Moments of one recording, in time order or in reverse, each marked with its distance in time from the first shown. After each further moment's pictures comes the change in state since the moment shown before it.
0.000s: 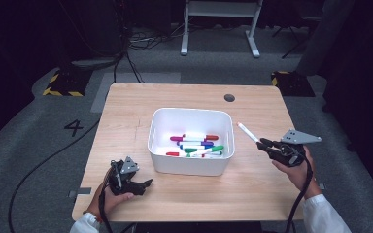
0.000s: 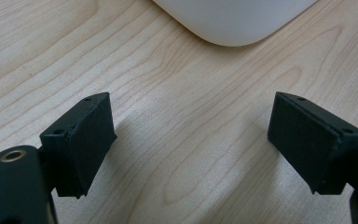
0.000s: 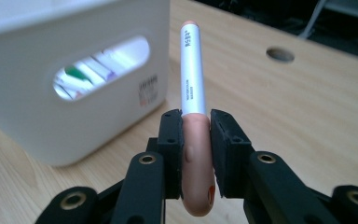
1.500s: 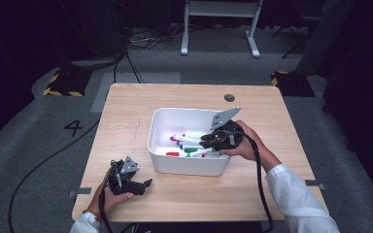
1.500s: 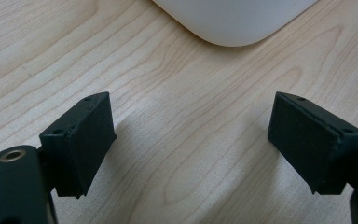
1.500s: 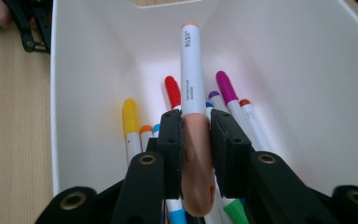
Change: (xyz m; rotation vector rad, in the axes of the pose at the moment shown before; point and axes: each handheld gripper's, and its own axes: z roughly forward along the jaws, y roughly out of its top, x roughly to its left) left arm 0.000 0.000 0.000 0.005 -0.003 0.000; right arm 0.096 0.112 0.111 0.281 0.433 -0.354
